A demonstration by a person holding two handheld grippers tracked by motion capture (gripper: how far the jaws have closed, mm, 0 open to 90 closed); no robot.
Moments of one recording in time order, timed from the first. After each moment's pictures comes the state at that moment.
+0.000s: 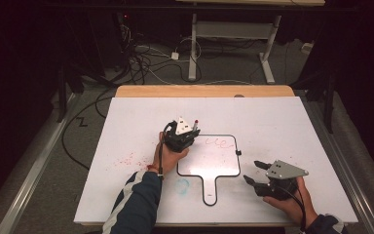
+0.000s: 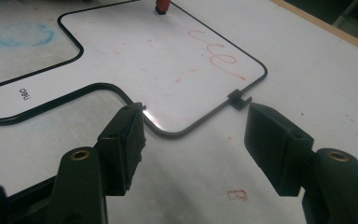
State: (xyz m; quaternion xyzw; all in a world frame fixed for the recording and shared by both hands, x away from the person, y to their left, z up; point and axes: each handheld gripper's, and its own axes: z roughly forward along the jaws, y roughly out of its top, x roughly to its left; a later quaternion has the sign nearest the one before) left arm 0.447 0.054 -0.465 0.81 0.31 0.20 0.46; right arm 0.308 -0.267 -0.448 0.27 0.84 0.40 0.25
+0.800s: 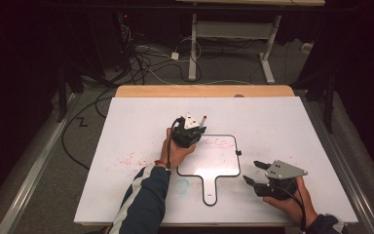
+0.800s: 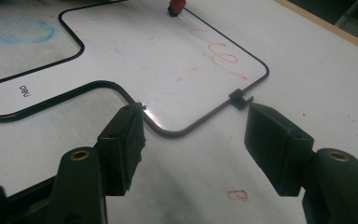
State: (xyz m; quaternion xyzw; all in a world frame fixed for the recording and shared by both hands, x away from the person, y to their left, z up) left arm 0.459 0.025 -0.462 0.82 0.30 0.19 0.45; right arm 0.308 -0.266 -0.448 0.27 0.84 0.40 0.25
